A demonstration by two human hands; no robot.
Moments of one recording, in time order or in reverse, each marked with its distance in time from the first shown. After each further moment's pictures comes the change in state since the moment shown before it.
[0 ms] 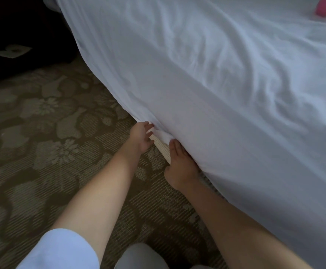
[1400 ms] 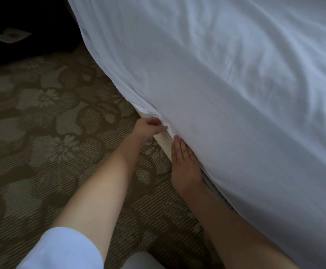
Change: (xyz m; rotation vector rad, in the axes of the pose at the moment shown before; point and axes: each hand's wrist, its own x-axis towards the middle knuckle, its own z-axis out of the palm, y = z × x) left_hand 0.048 0.021 -0.016 0.549 -0.049 0.245; right_hand 0.032 -0.009 0.027 -0.650 0.123 -0.060
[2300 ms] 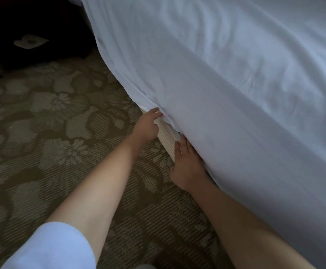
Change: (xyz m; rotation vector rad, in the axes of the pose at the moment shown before) left_hand 0.030 0.009 -0.036 0.666 0.076 0.464; right_hand 0.043 0.004 -0.033 0.285 -0.141 -0.113
